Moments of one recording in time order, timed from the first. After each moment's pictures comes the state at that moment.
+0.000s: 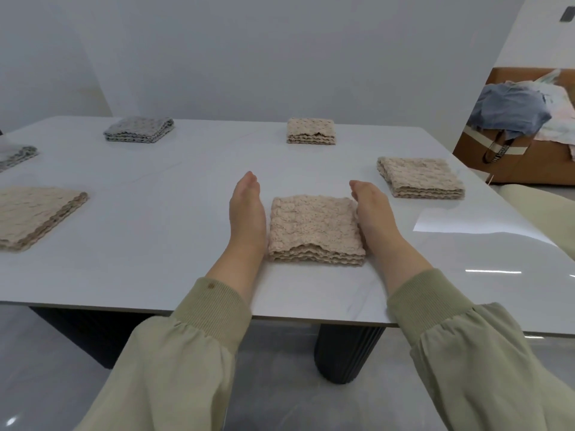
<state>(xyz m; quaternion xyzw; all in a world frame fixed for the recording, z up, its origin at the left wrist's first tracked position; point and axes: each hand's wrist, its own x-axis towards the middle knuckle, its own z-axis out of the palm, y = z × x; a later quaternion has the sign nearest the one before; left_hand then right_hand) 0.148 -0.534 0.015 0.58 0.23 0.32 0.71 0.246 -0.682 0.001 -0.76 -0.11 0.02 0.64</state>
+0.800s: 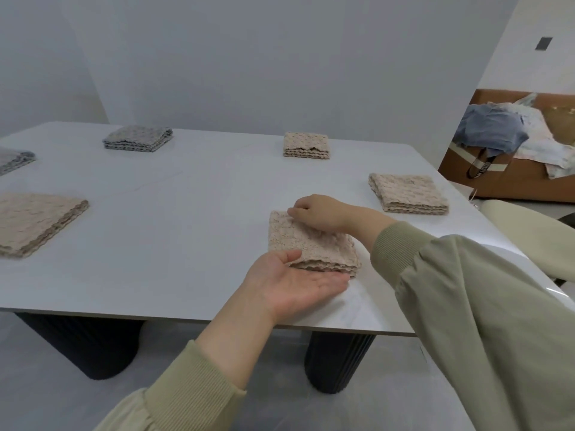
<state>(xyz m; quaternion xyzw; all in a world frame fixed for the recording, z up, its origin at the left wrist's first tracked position) 0.083 -0.579 0.034 0.08 0.22 -0.17 0.96 0.245 -0.634 0.049 -0.90 -0.39 0.13 0.15</state>
